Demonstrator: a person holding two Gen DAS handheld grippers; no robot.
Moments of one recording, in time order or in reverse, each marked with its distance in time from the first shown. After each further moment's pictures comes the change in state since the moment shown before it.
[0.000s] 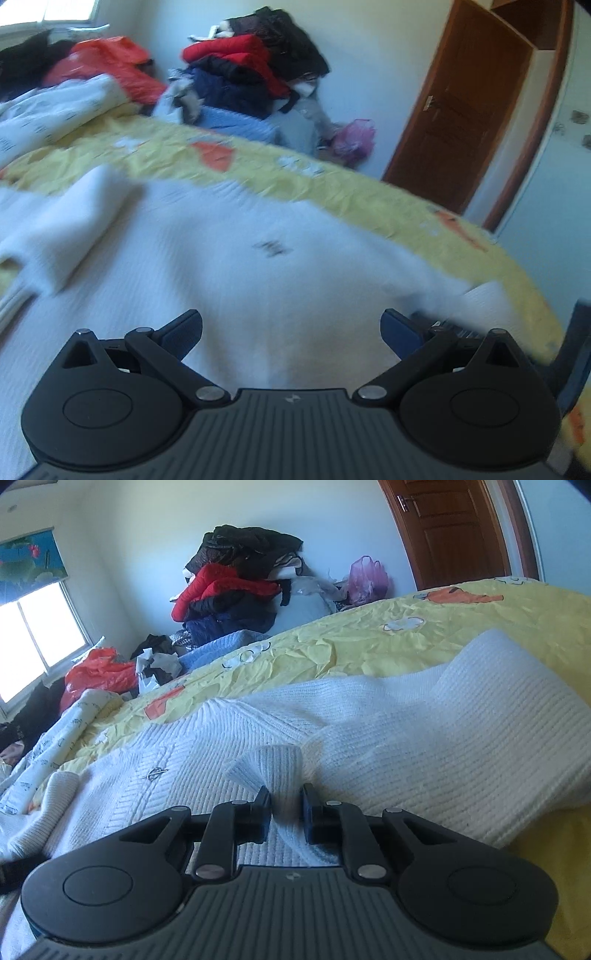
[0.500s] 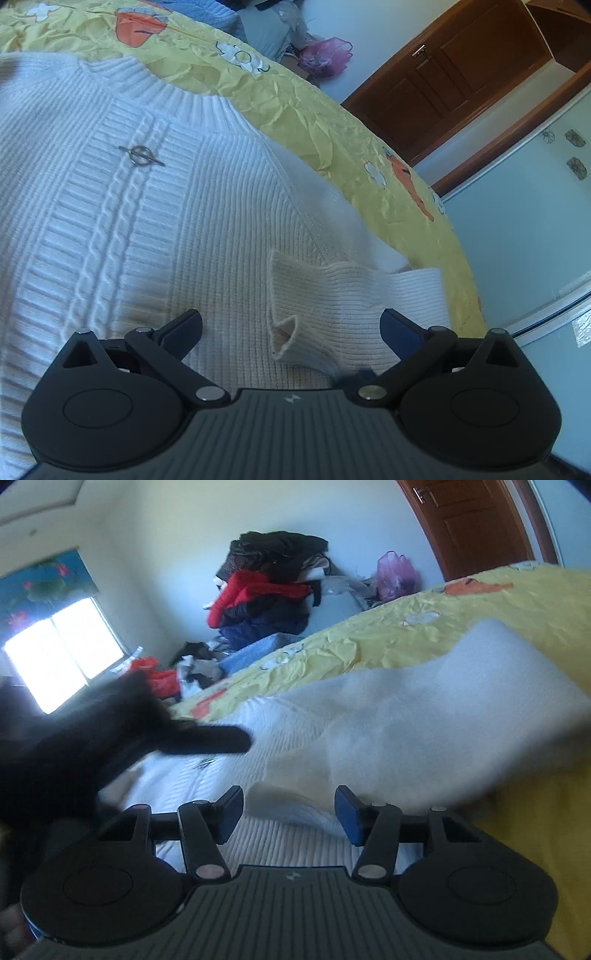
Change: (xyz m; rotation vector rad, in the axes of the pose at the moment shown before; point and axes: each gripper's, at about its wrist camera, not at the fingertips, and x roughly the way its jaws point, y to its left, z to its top) left arm 0.099 -0.036 0.013 -0.228 0.334 -0.245; right arm -0.054 -0.012 -0.015 0.052 -0.003 0.163
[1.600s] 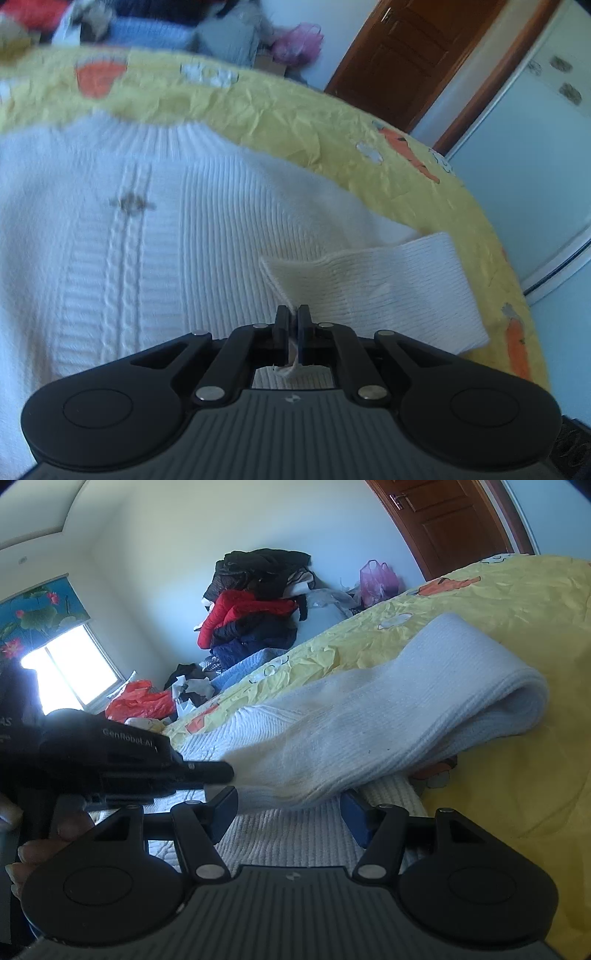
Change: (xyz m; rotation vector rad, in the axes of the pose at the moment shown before) left arm -0.010 -0.018 0.011 0.205 0.054 0.076; right arm -0.015 -0.008 -0.015 0.058 -0.056 -0.031
